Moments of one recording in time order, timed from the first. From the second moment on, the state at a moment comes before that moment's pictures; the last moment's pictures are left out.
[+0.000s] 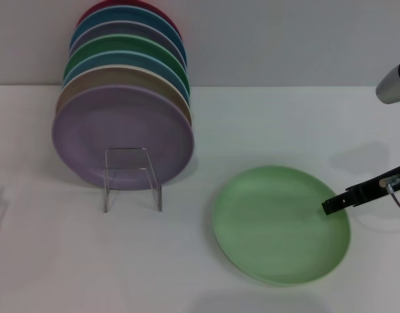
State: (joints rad) left arm -0.26 -2.08 -2.17 0.04 0.41 -1.53 2.93; right arm 0.53 2.07 1.97 1.24 -2.64 1.45 -0.45
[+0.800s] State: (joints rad) left arm -0.26 -2.08 -2.16 0.04 0.41 -1.53 2.93; right arm 0.57 2.07 1.96 1.14 -2.66 1.40 -0.44
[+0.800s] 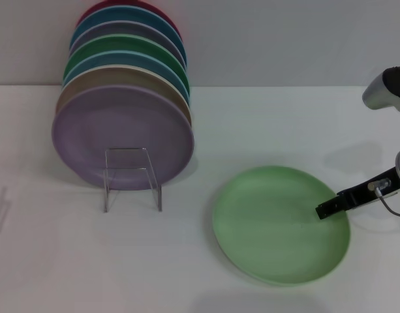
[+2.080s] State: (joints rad) left arm -0.28 -2.08 -2.16 0.04 0.41 -1.54 2.93; right arm 0.51 2.08 1.91 1.31 -2.67 1.38 -0.46
